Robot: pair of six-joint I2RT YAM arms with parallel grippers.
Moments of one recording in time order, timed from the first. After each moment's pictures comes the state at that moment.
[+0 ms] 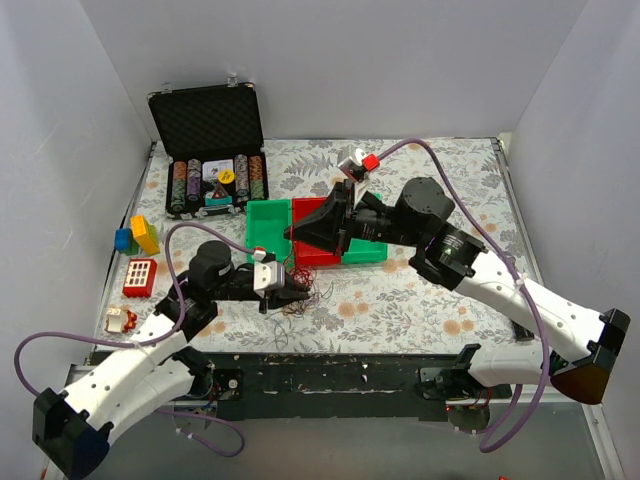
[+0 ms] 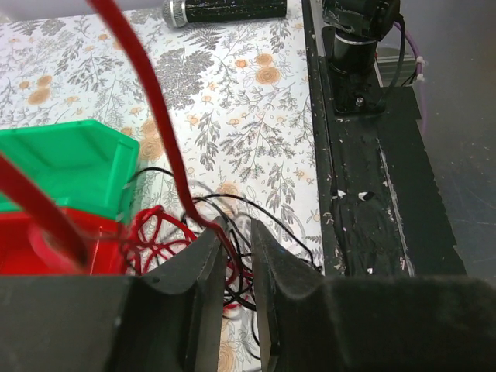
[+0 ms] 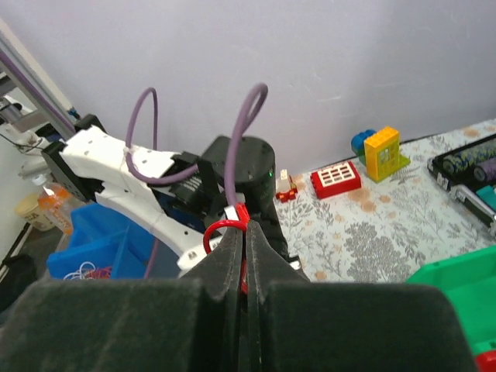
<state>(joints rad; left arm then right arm) -0.62 0.77 0.57 -0.05 0.89 0.32 0.98 1.20 1.24 0.10 -0.52 0.41</state>
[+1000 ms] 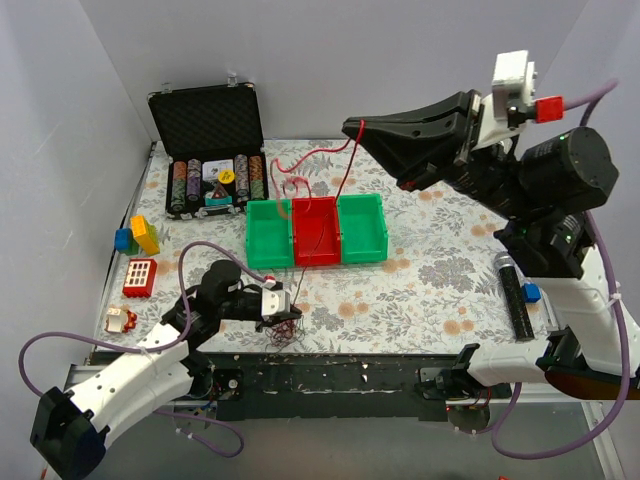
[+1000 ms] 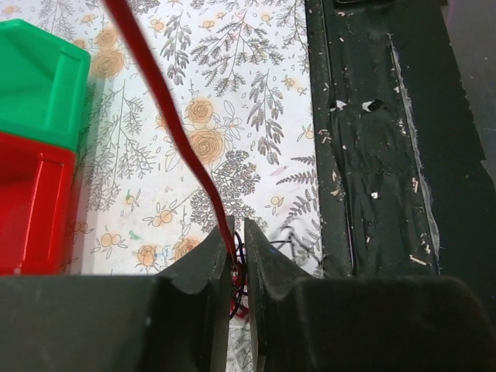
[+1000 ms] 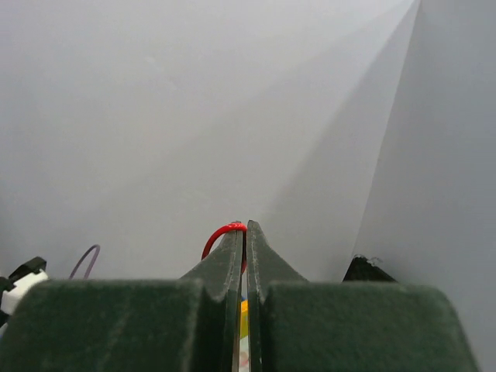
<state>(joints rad) -0.65 0.72 0.39 -0.16 0.81 0.52 0.98 1.24 1.95 -0.16 -0.33 0.09</state>
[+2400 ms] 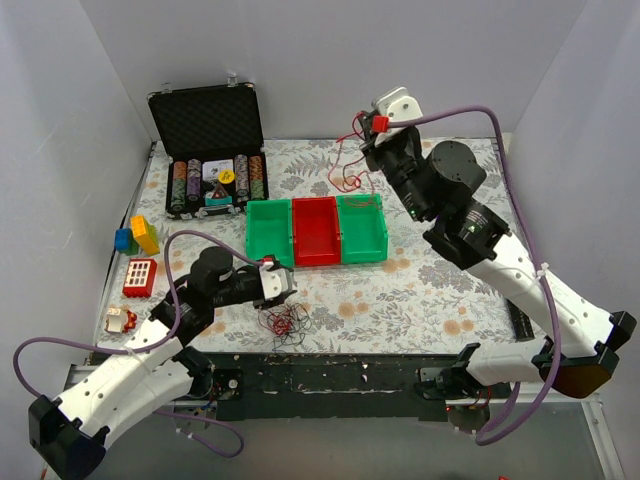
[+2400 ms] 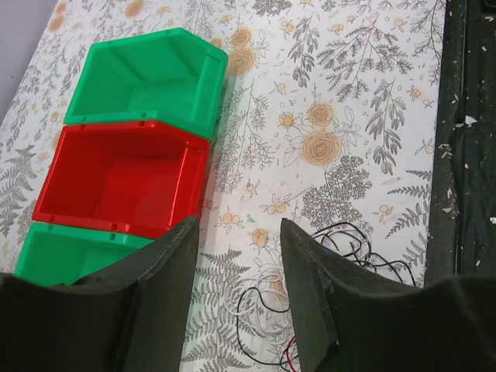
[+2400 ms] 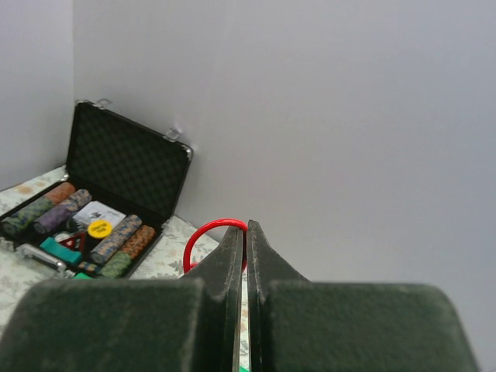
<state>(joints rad) -0.65 0.71 0.57 -0.22 0.54 0.57 0.94 1.27 1.56 -0.04 0.37 -0.40</state>
